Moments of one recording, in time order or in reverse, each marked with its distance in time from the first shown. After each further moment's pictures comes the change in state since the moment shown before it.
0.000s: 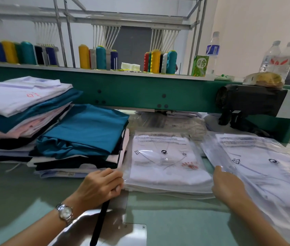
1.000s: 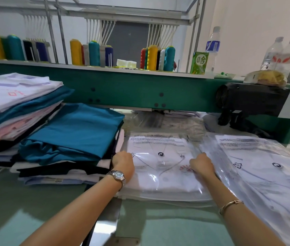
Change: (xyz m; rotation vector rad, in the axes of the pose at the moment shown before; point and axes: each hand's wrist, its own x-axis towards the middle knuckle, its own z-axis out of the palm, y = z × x) left_hand 0.116 -0.011 0.096 0.270 -1.018 -0.804; right_hand 0.099 -0.051 0.015 0.770 -0.090 0.273
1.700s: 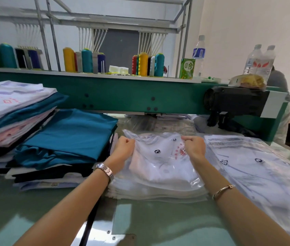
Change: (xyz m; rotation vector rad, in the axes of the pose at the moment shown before) left_hand -0.012 -0.002 -0.046 -1.562 0.066 -0.052; right_hand 0.002 -0.034 -0.025 0.481 0.228 -0.159
